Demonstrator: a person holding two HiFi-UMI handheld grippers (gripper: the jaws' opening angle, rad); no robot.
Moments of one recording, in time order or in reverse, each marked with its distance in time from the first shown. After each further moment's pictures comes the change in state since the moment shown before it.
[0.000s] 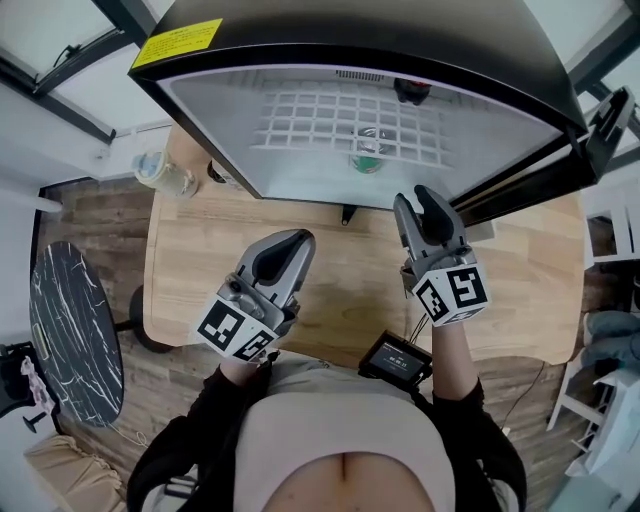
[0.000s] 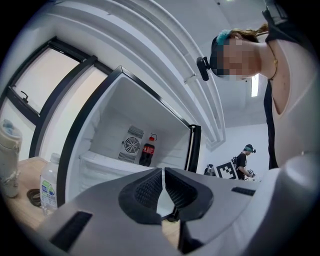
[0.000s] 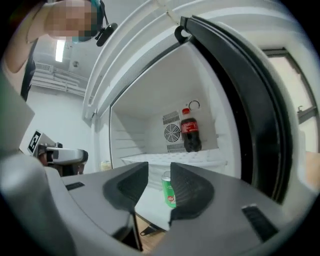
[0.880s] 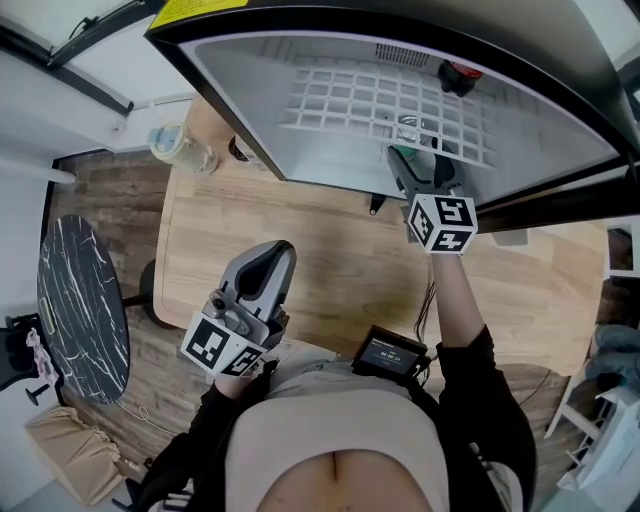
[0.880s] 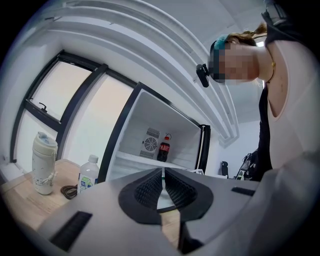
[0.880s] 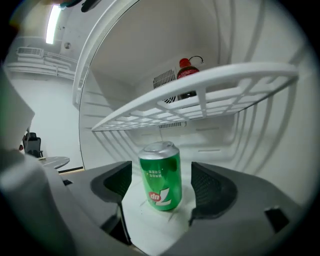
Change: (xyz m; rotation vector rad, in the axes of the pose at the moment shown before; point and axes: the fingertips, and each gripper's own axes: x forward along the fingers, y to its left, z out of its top) left arm -0.067 0.030 -0.004 0.004 0.029 0.169; right arm 0.113 -0.035 -0.088 -0.022 0.148 -0.075
